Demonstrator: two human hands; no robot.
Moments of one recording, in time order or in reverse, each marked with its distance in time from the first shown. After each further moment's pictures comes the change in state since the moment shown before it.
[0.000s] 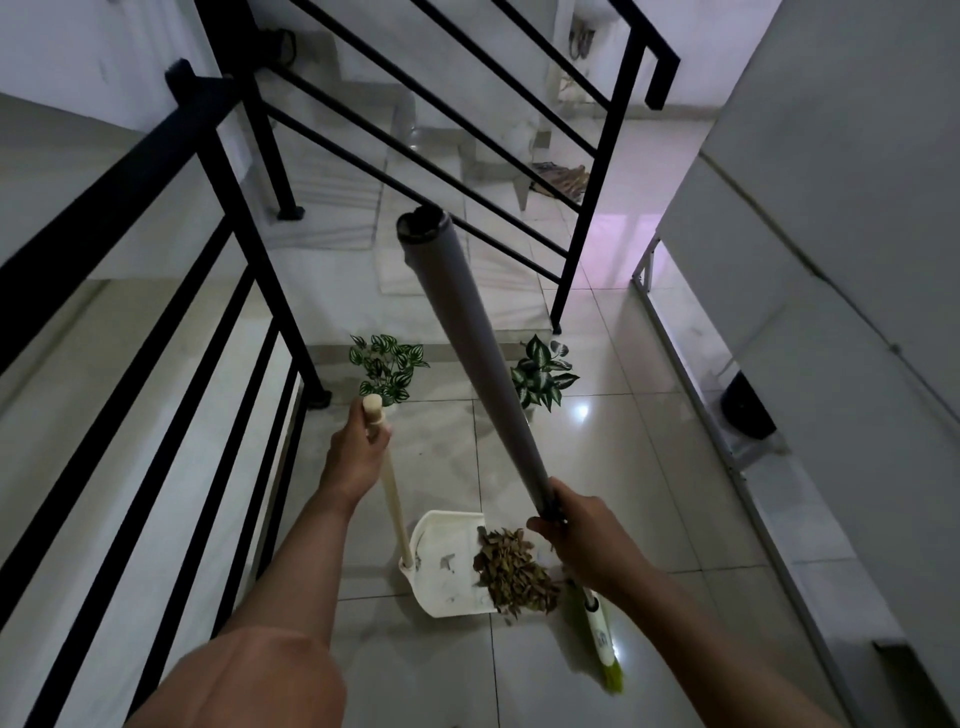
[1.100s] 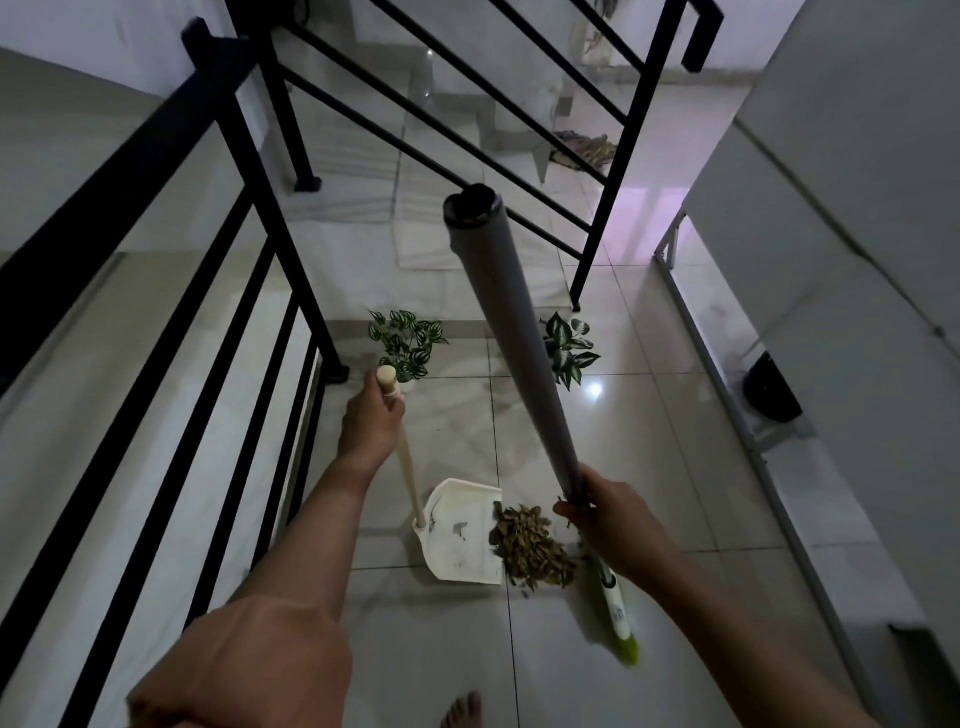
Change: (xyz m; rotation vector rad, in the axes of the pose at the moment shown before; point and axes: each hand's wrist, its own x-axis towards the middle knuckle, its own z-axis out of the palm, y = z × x) left_hand 0.009 0.009 -0.016 0.119 0.061 -0.034; right_hand 0.002 -0.010 0.004 -0.064 0.016 0.024
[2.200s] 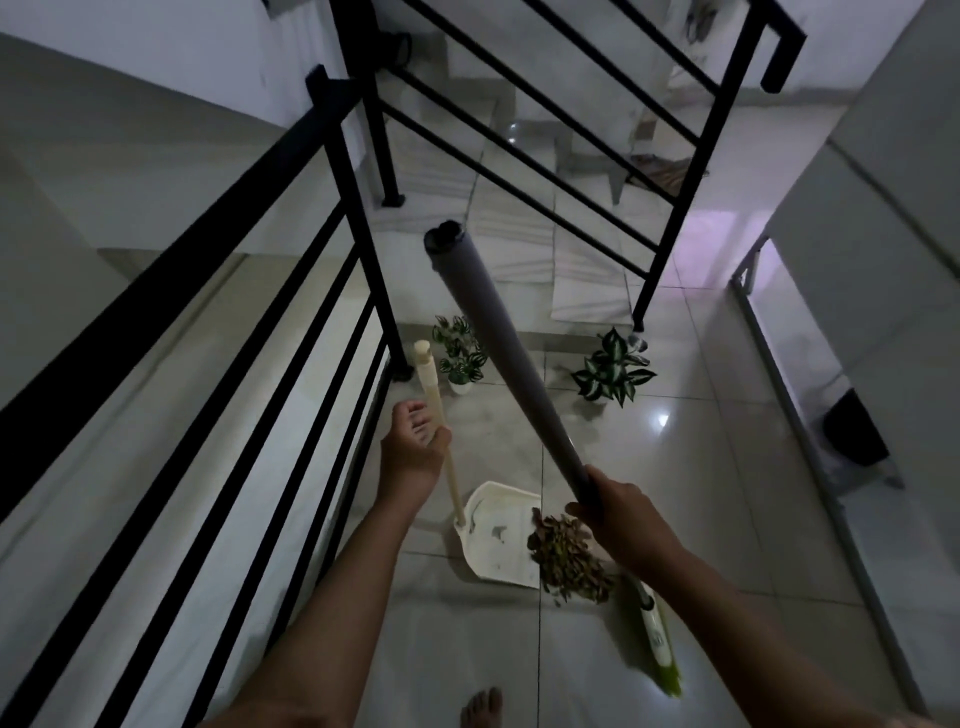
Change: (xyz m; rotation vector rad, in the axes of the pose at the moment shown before) left_hand -0.110 0.015 -0.007 -0.393 0.180 -0.123; right_hand -0.020 0.014 0.005 -0.019 -0.084 -0.114
